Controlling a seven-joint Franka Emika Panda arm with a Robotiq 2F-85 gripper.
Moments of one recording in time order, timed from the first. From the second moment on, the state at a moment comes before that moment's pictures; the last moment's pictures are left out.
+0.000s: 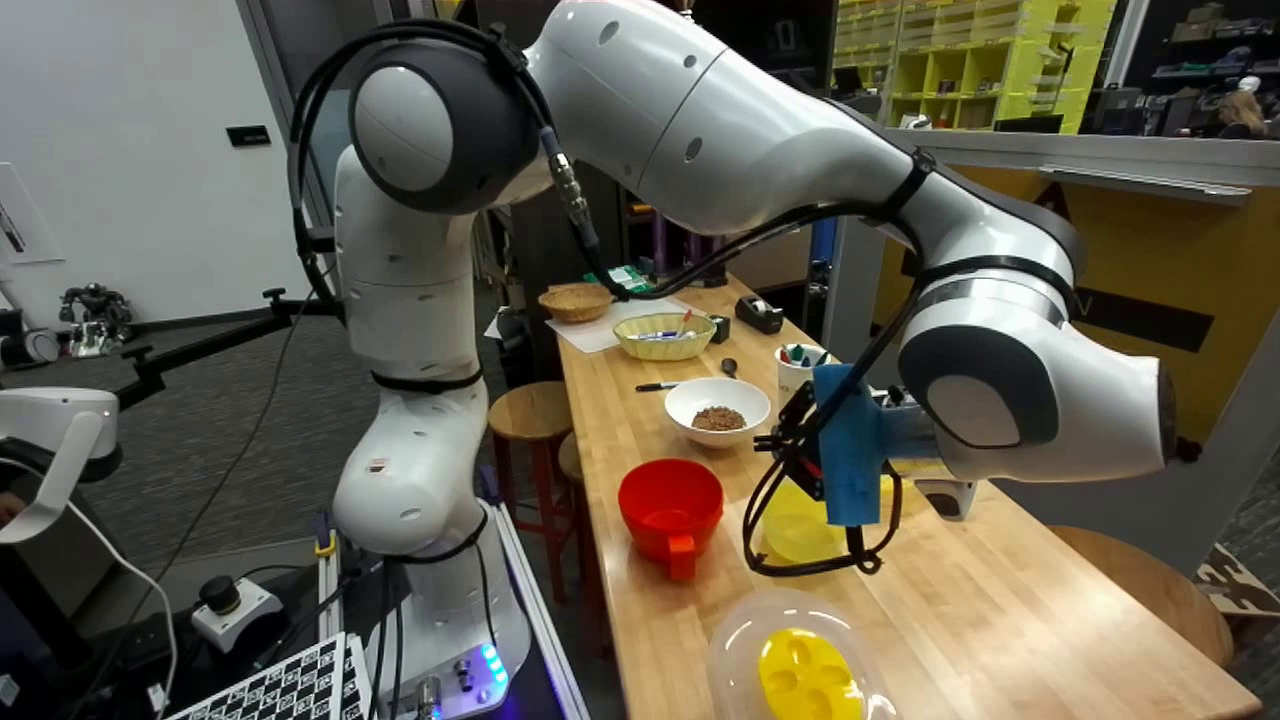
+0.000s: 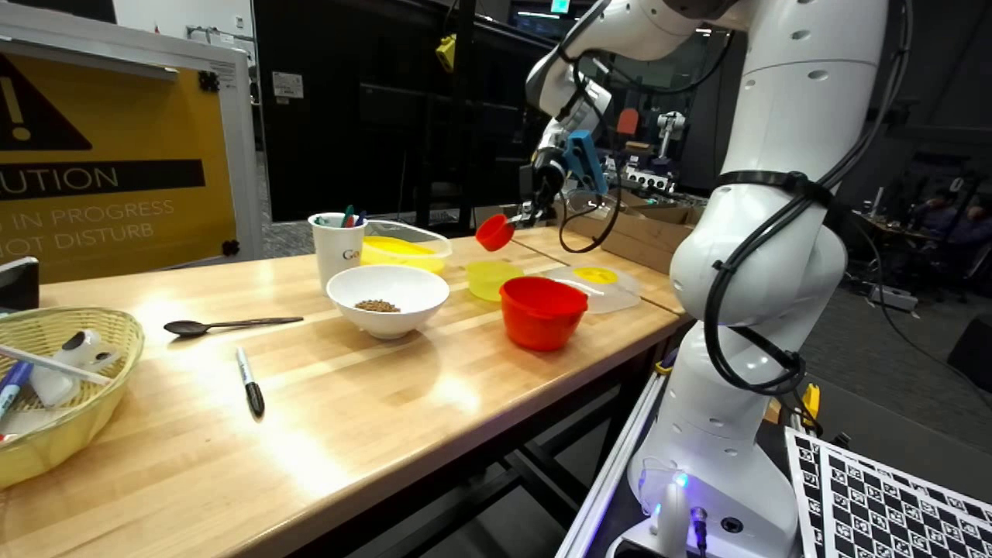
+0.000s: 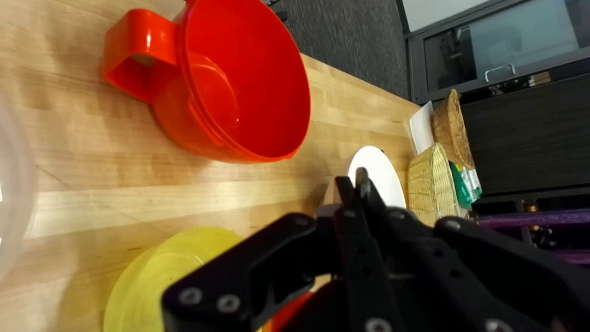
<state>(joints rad) -0.43 0.14 -0.33 -2.02 0.55 1.25 -0.66</state>
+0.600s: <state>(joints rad) -0.43 0.07 -0.36 -2.16 0.50 1.32 -0.66</state>
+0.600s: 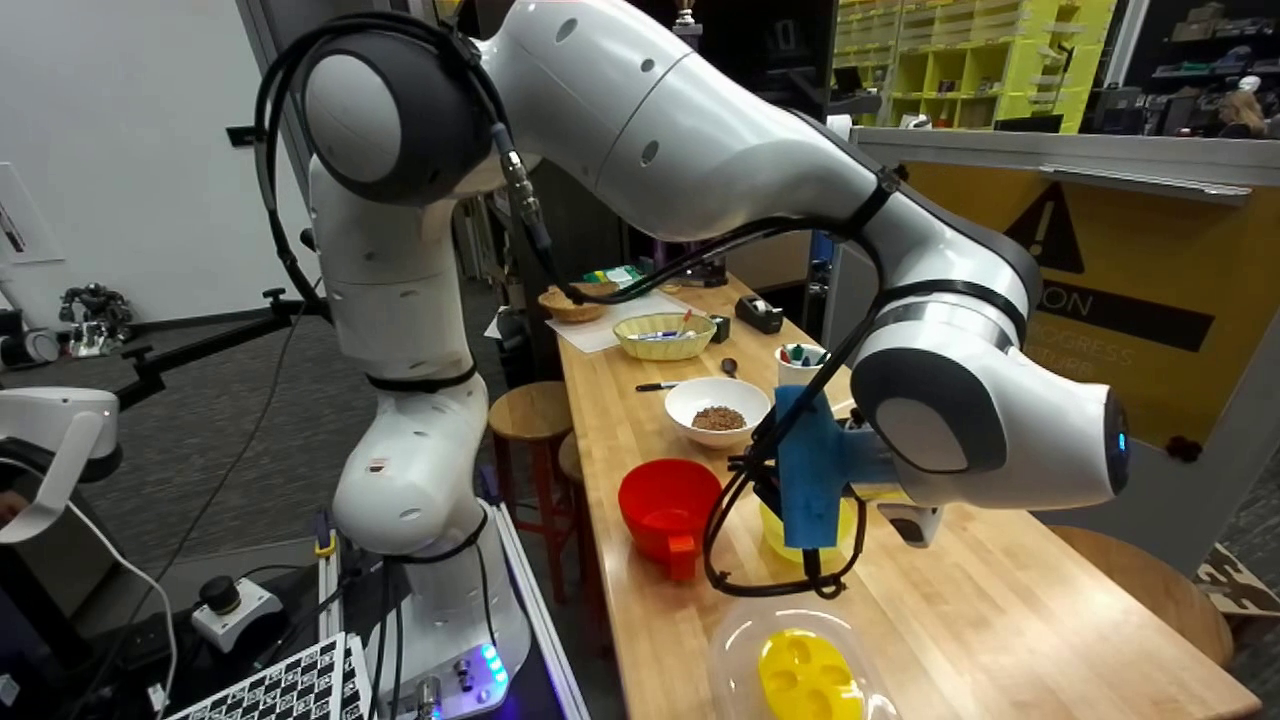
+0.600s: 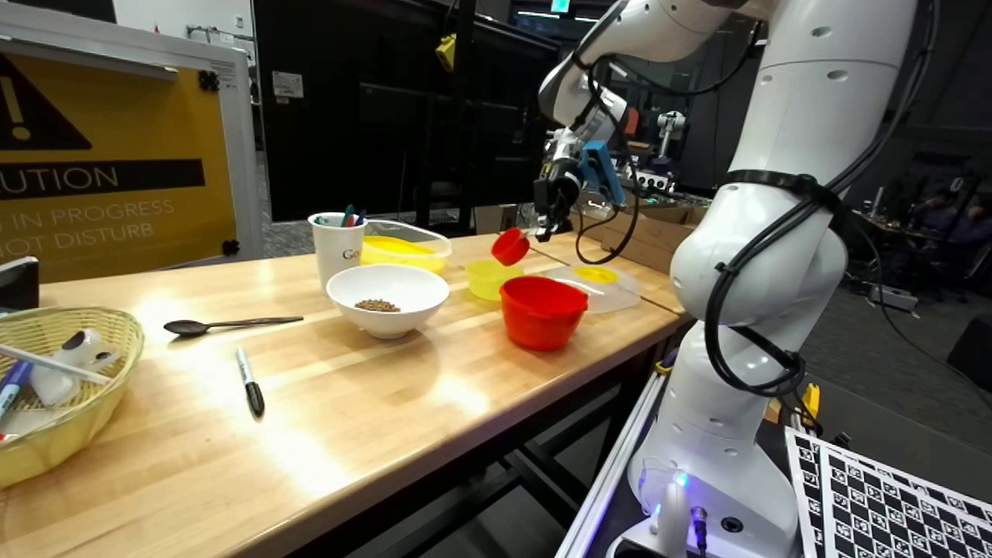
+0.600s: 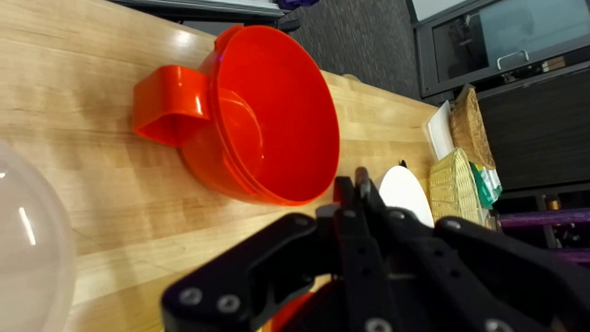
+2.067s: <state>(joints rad) -0.34 -0.24 -0.34 -2.39 0.22 1.66 -0.56</state>
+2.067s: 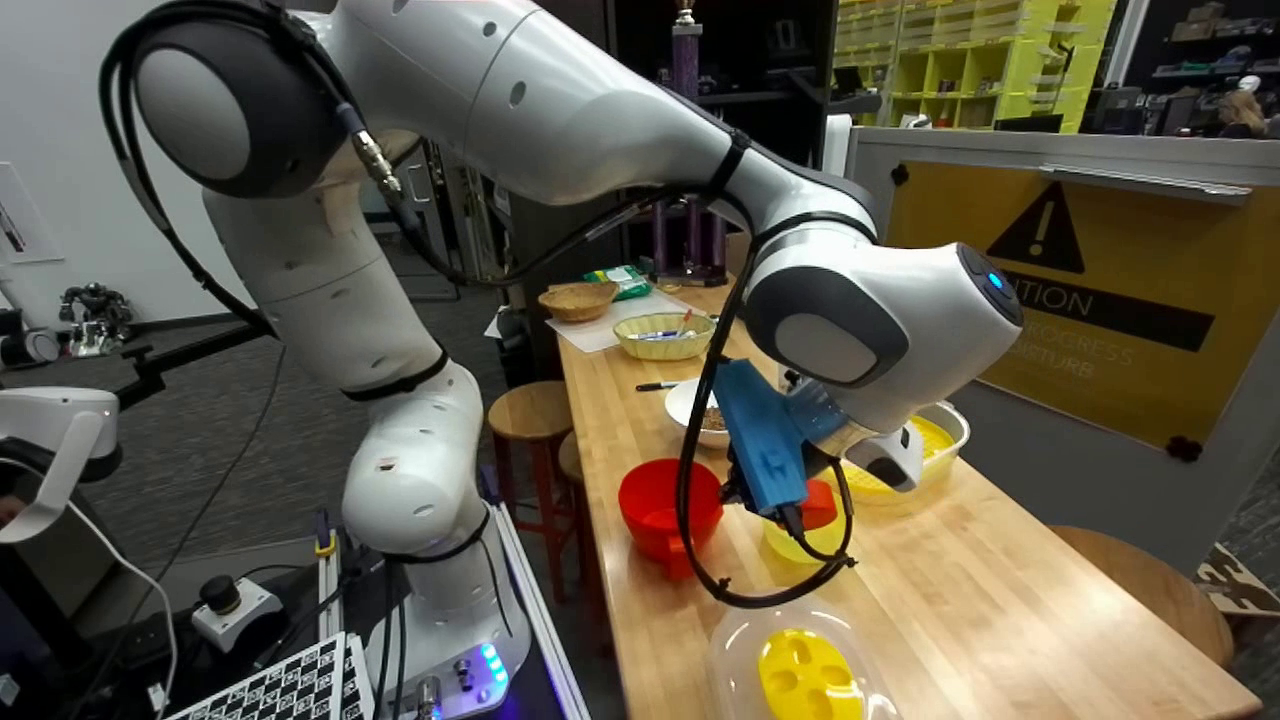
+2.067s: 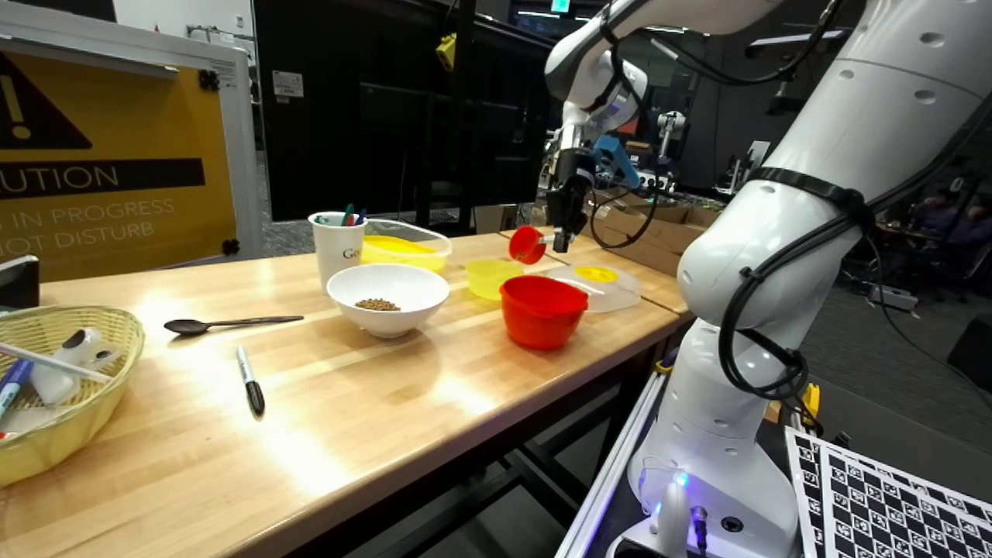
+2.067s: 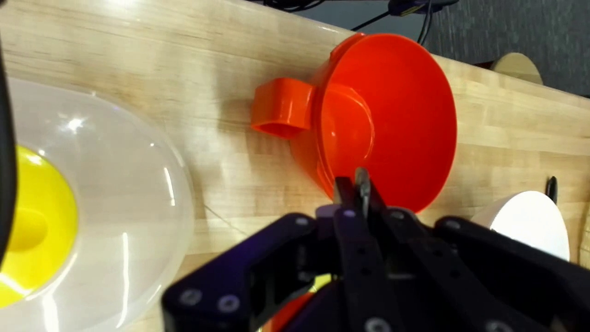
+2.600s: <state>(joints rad) -0.28 -0.39 -0.29 -2.46 0.13 1.73 -0.45</state>
